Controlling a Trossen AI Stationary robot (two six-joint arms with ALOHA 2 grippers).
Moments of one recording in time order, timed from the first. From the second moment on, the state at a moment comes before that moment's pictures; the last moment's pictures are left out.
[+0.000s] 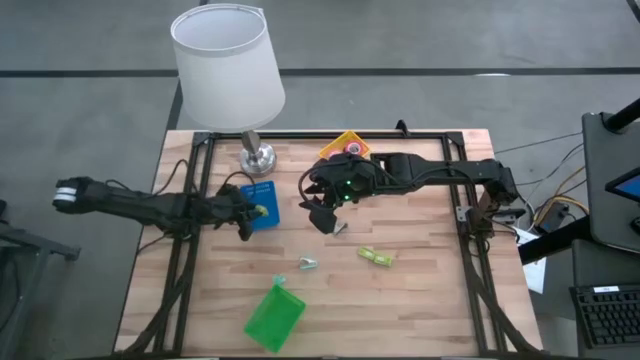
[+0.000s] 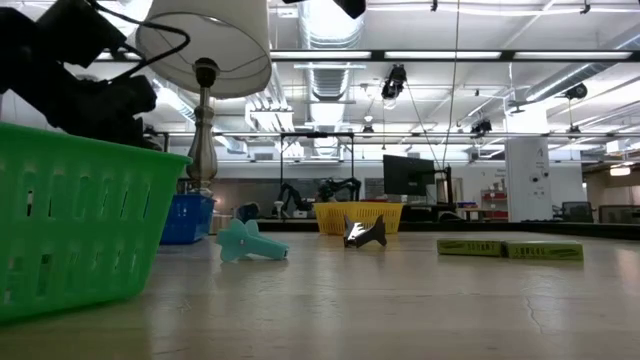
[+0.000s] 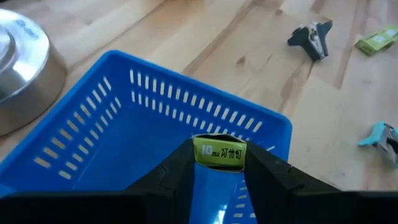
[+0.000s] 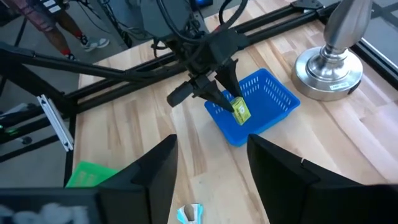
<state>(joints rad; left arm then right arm) -0.04 0.68 0.25 -0.24 -0.36 -0.52 0.05 1.80 1.90 -0.72 0.08 0.43</state>
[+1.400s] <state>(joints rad) -0.03 0.86 0.29 -0.29 -0.19 -0.59 0.04 1.80 1.89 -0.67 0.08 0.44</state>
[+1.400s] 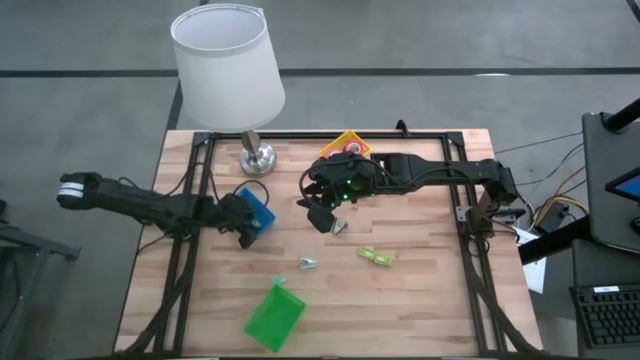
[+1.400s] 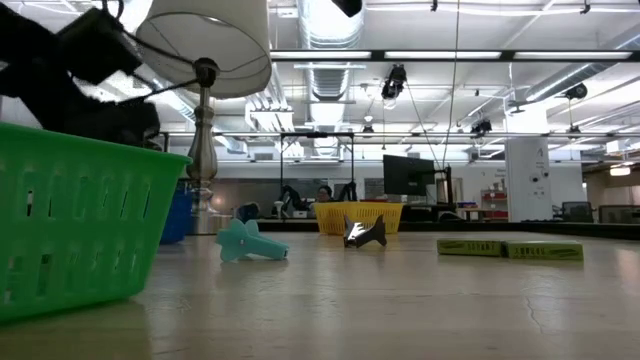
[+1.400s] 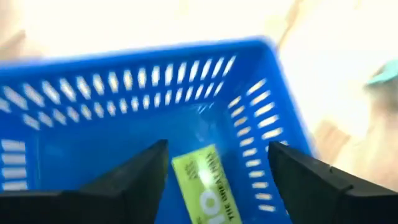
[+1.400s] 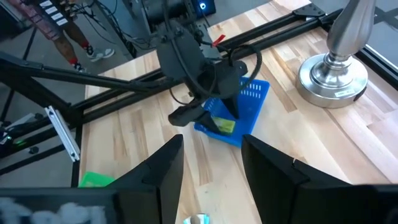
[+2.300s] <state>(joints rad) -0.03 0.83 0.67 -0.43 -0.17 -0.55 0.10 1.80 1.48 -0.99 -0.17 0.47</state>
